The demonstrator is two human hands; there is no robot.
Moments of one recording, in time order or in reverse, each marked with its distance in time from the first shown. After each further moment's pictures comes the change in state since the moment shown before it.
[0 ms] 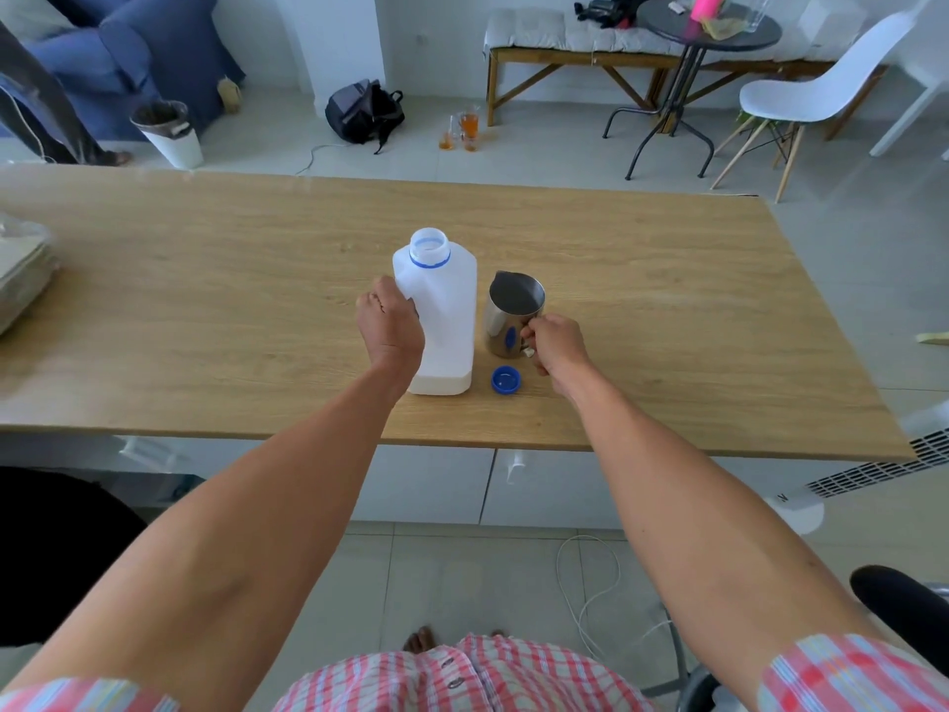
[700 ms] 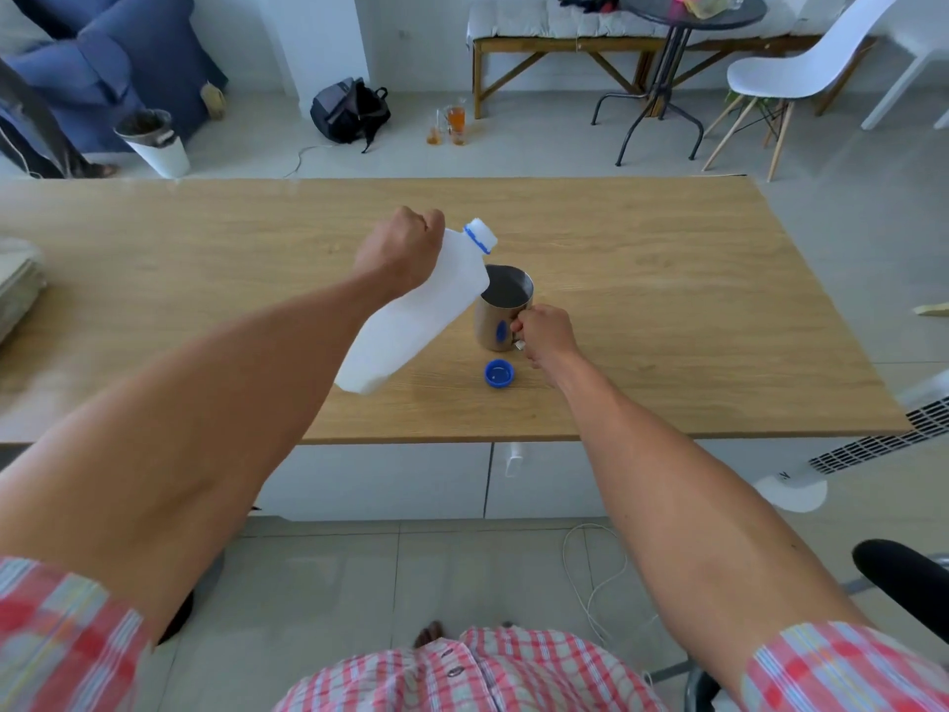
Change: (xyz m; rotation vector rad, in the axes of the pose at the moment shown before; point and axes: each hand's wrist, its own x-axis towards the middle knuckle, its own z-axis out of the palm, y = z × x) left_hand 0.039 0.075 0.031 0.904 -0.429 0.308; right_hand 0.000 -0.003 0.002 0.059 0.023 0.013
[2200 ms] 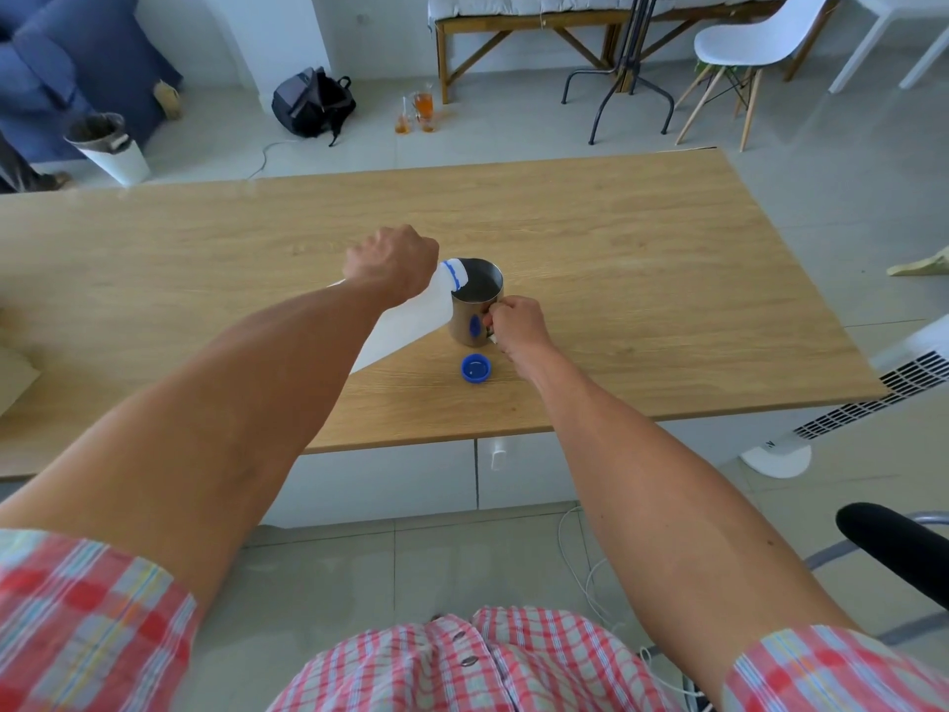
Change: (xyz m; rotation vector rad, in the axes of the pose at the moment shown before) left_hand 0.010 0.013 0.038 0.444 -0.124 -0.002; right_hand 0.006 0.005 0.003 -0.038 0.007 -0.026
